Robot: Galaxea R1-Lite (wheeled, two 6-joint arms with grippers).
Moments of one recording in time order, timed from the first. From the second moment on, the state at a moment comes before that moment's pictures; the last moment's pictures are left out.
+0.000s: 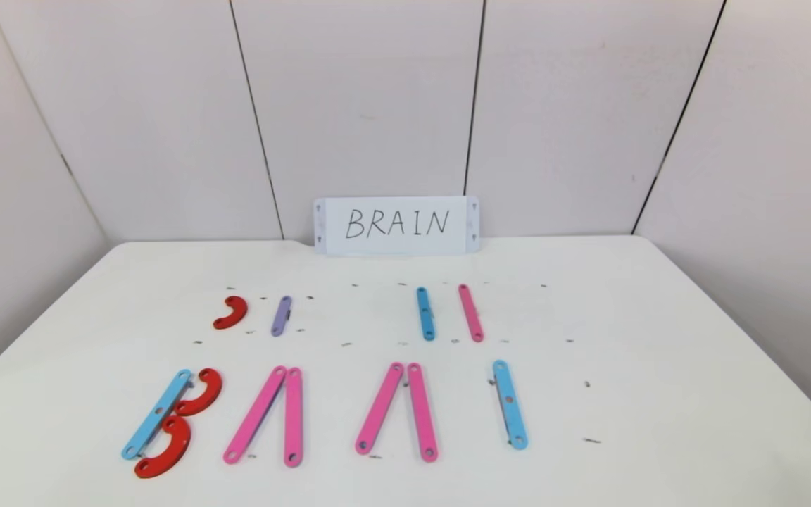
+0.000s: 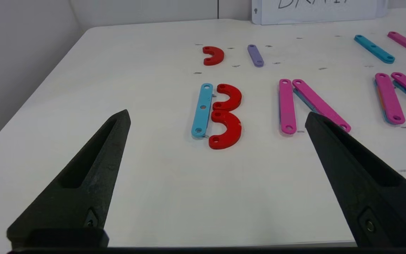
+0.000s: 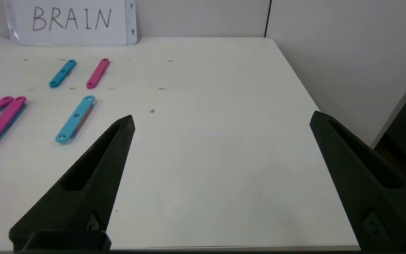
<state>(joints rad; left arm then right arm) 0.01 0.01 -0.06 0.03 -0.01 0.02 0.00 0.00 -0.06 0.02 0.00 0.01</state>
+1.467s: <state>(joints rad) -0.01 1.08 -1.11 0.19 -0.29 0.04 0.11 1.06 -1.12 0.04 0.11 0.01</state>
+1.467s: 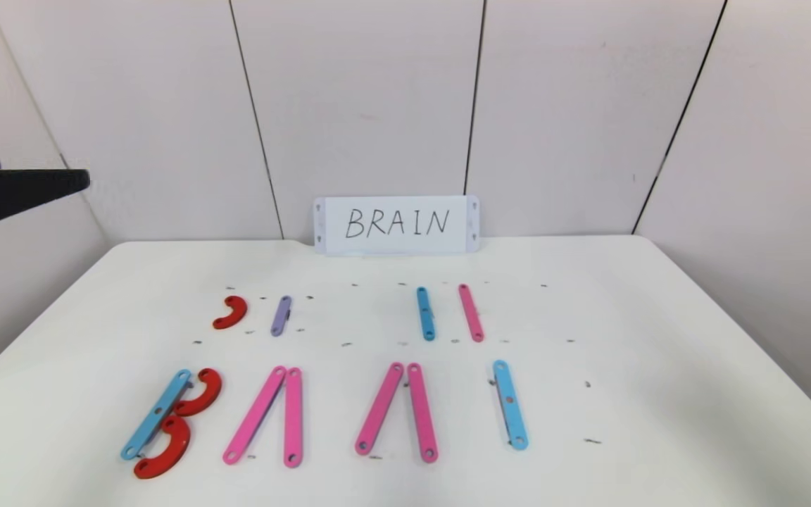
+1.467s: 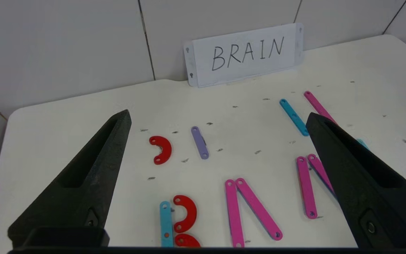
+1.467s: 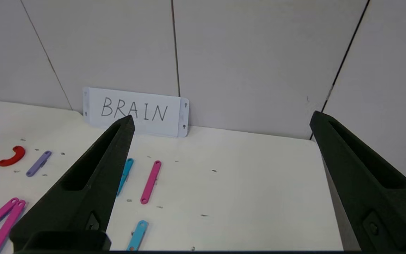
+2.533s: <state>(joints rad) -0.13 1.40 -1.19 0.28 -0.30 0.03 0.18 1.52 -1.43 0.18 0.25 0.02</state>
